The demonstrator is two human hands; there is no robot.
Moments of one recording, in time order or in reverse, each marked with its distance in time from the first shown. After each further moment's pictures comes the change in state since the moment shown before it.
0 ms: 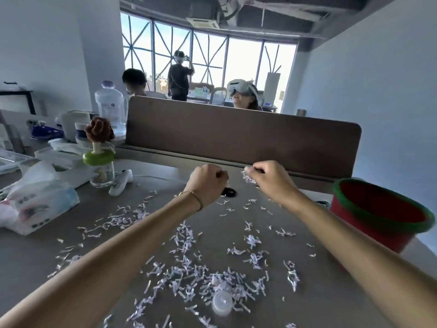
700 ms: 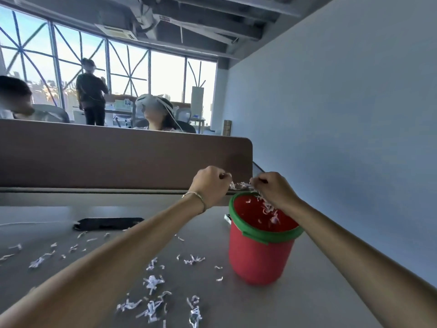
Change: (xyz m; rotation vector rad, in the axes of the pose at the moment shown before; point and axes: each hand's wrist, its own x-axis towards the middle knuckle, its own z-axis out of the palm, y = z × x) left_hand 0.071 0.205 0.127 -0.295 -0.189 0.206; right_hand -0.037 0.147 -0.190 -0.131 0.179 0.341
